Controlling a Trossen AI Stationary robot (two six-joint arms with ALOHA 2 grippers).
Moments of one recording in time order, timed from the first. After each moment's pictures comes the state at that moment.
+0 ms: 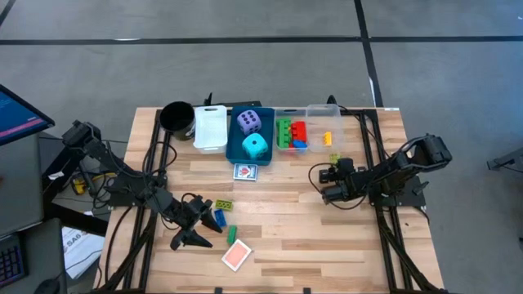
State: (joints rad) left arm -0.62 1.03 0.46 0.45 -0.08 -0.64; right arm 0.20 1.56 0.38 -0.46 0.85 1.71
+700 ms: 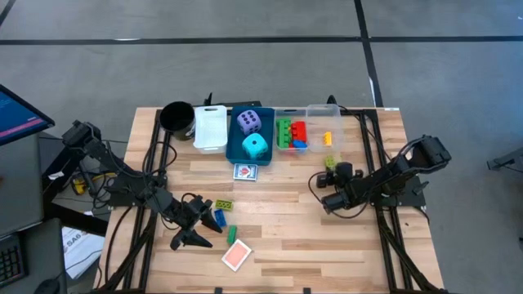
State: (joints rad) left arm -0.62 1.03 0.46 0.45 -0.08 -0.64; right arm 0.33 1.56 0.43 -0.52 1.00 1.82
